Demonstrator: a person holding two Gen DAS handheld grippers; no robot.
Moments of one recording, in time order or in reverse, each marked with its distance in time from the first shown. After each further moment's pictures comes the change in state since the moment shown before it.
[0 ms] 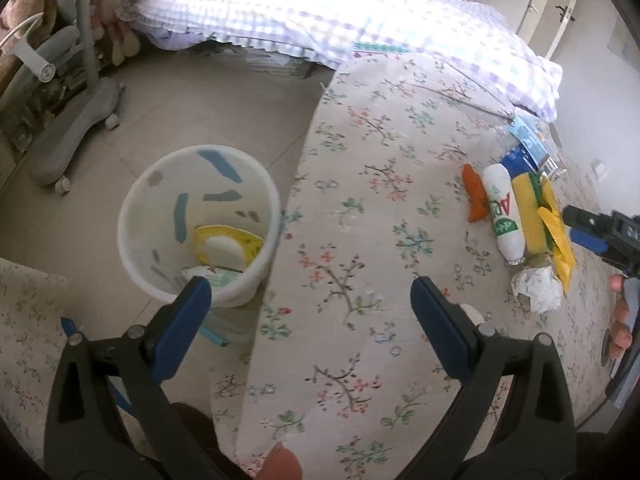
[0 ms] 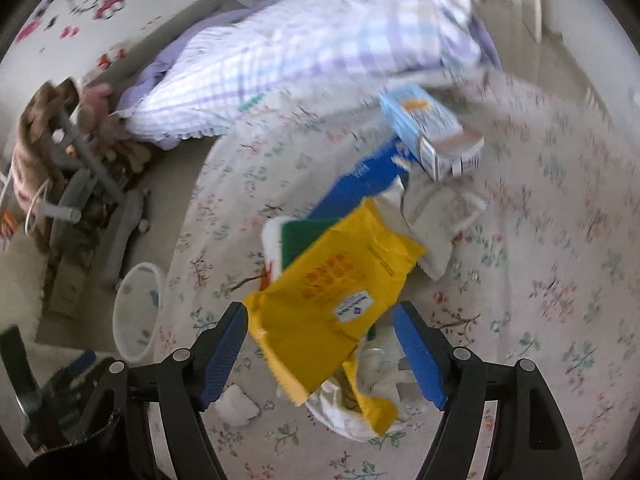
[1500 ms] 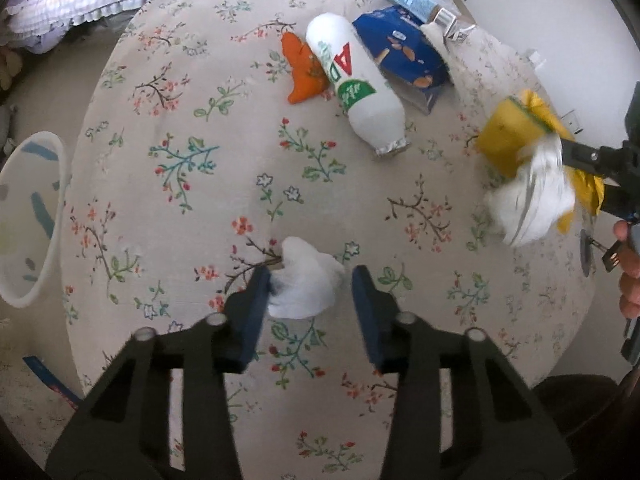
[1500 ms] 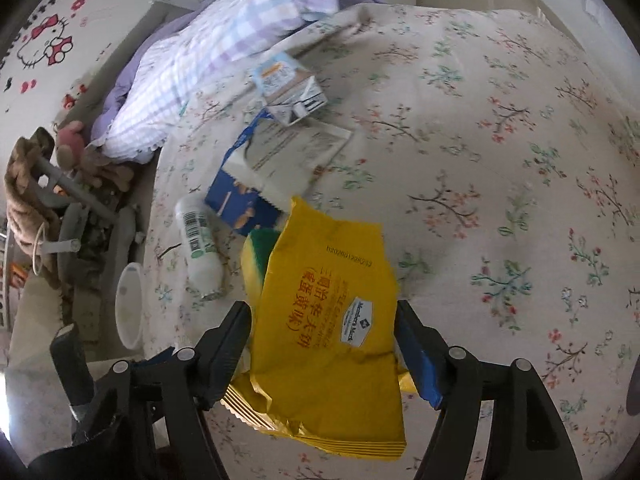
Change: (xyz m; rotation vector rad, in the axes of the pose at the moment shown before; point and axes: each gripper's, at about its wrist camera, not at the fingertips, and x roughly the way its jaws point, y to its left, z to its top) left arm 0.056 -0.133 -0.037 0.266 0.257 -0.208; right arm -0.046 -0.109 -0.033 0.151 0.074 0.010
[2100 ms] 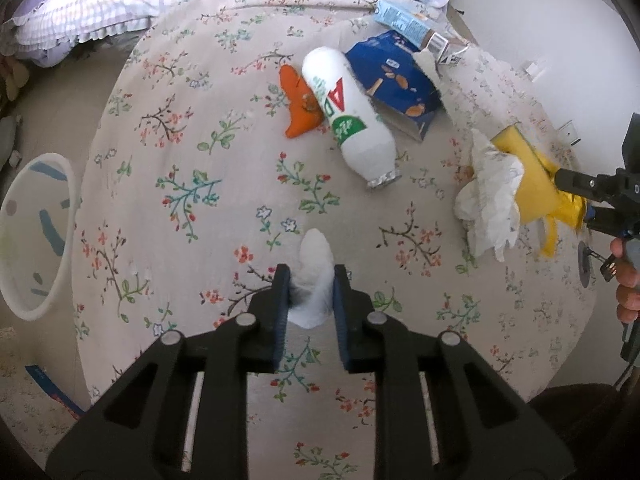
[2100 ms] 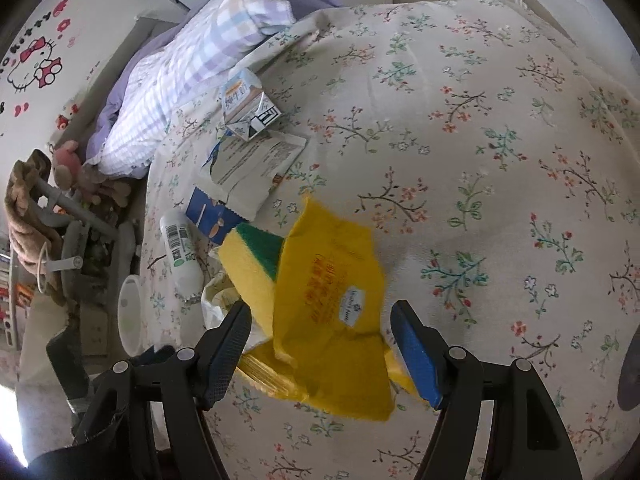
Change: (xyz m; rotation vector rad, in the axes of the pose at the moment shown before) left arm -0.016 -0.003 0.007 0.006 -0.077 -0.002; right arm -0.017 -0.034 -0.002 0.061 -0.015 0.012
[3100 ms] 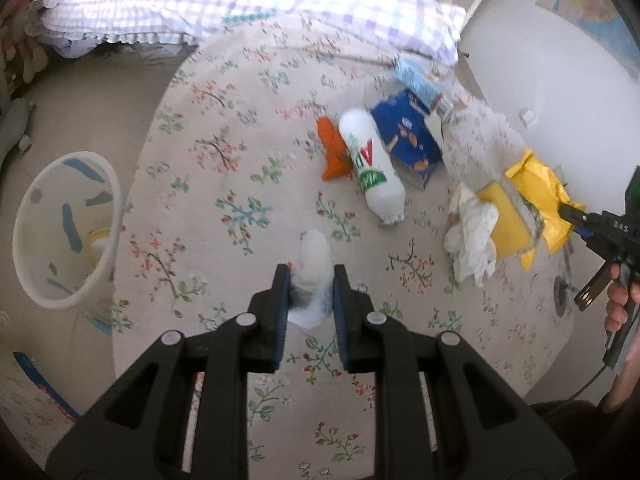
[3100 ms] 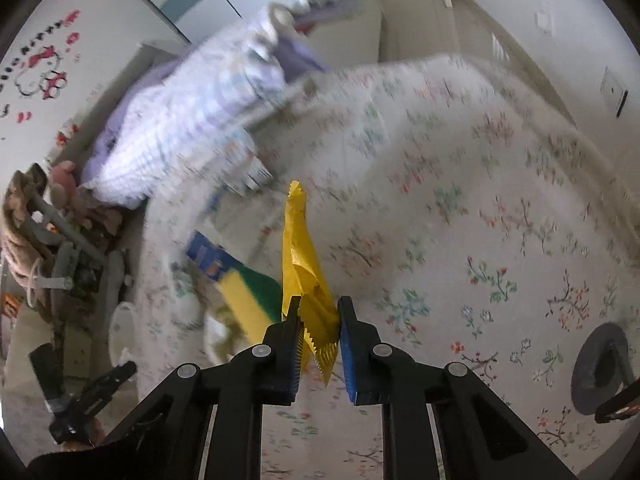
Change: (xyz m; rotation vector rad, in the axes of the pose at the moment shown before) left arm -0.050 0.041 -0.001 -0.103 -0.121 -0.042; right arm -0.064 0.007 0.000 -0.036 -0.189 -0.028
